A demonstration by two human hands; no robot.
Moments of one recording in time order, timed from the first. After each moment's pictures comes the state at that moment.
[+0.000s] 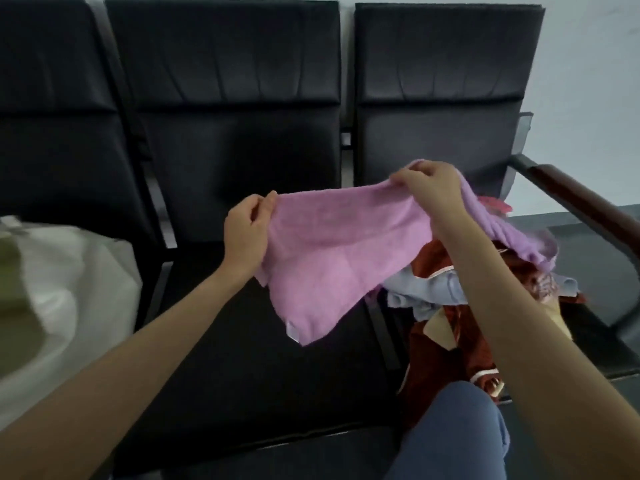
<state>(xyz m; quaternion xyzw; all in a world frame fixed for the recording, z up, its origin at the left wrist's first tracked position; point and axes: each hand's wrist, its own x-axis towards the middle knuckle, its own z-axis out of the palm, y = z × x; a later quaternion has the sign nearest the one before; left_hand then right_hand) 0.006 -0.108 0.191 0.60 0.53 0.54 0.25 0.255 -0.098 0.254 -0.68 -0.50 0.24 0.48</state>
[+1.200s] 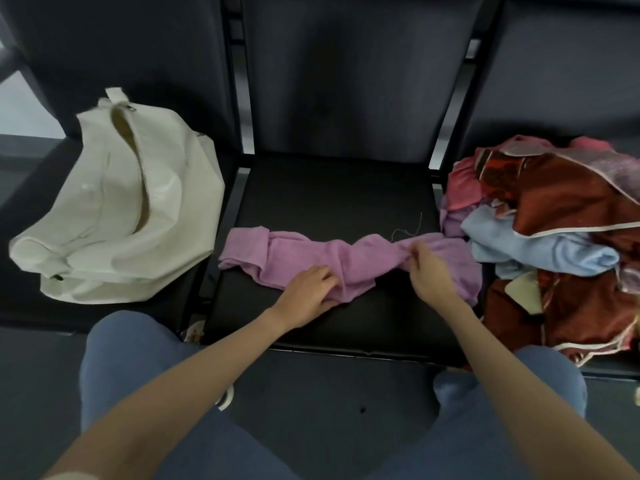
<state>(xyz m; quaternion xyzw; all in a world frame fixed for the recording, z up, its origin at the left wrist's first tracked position) -0.081 -0.218 -0.018 0.84 0.50 0.15 0.17 0.165 -0.154 0.033 -0.83 -0.48 0.25 0.14</state>
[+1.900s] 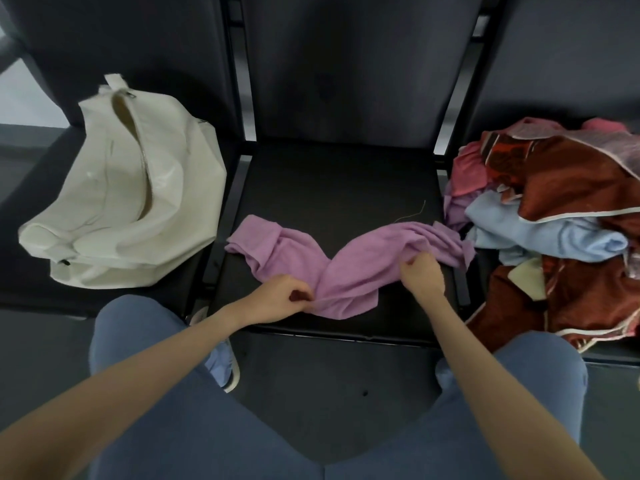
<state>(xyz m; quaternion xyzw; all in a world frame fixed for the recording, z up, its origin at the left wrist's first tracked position) -0.123 -0.250 0.007 0.72 0.54 0.10 0.42 0.148 -0.182 0.010 -0.79 -0.53 0.30 0.11</state>
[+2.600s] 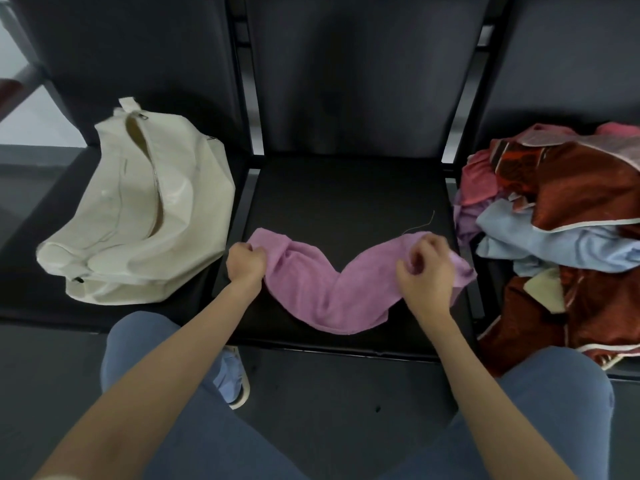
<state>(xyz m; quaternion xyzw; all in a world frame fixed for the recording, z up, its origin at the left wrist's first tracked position) -0.154 -0.184 0.006 0.22 0.85 0.36 0.31 0.124 -0.201 0.043 -0.66 -0.63 0.17 0.37</state>
